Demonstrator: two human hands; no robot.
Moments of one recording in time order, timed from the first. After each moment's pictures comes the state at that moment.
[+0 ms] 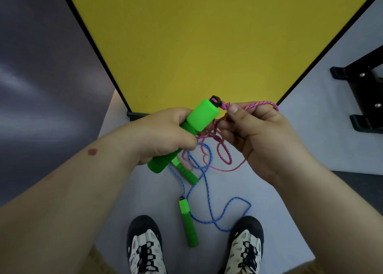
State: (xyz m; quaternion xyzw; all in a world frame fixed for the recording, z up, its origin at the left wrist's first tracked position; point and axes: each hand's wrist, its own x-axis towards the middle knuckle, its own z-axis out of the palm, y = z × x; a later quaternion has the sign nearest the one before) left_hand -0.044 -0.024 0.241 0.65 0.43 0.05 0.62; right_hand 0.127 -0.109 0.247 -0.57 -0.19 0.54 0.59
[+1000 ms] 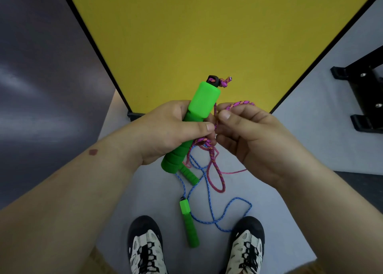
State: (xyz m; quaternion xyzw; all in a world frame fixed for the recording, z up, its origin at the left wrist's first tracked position) left_hand -0.042 -0.029 0.248 0.63 0.35 0.14 0.67; right_hand 0.125 -0.111 0.249 -0.52 -0.21 0.61 0.56
